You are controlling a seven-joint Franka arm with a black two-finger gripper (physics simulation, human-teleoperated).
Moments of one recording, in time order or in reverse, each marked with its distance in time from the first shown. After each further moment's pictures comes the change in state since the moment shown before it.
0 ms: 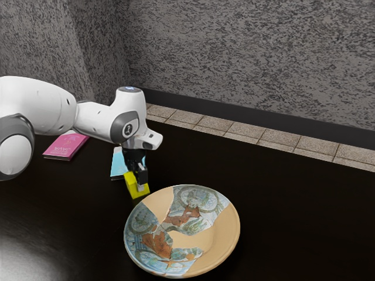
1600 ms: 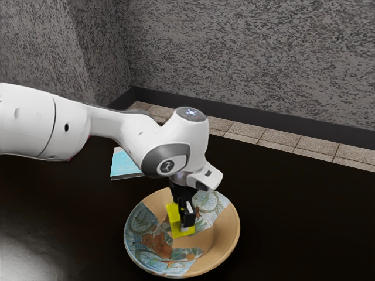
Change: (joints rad) arm -0.479 -0.271 0.011 -0.262 0.076 -0.021 -0.284
